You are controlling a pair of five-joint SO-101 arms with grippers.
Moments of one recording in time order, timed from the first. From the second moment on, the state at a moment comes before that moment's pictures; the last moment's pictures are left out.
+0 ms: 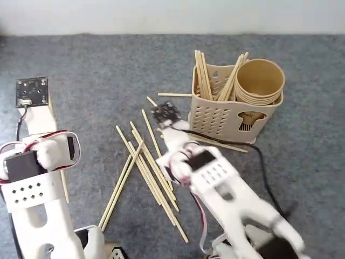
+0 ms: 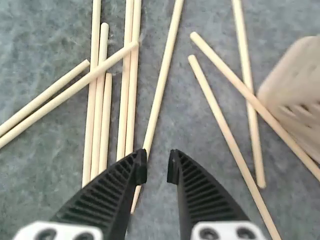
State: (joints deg) left arm -21.1 -42.0 31.9 82.9 0.5; right arm -35.8 -18.3 45.1 46.2 -1.8
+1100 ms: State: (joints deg) left arm -21.1 -42.0 38.2 77.0 0.7; right arm -35.1 26.2 5.5 49.9 1.1
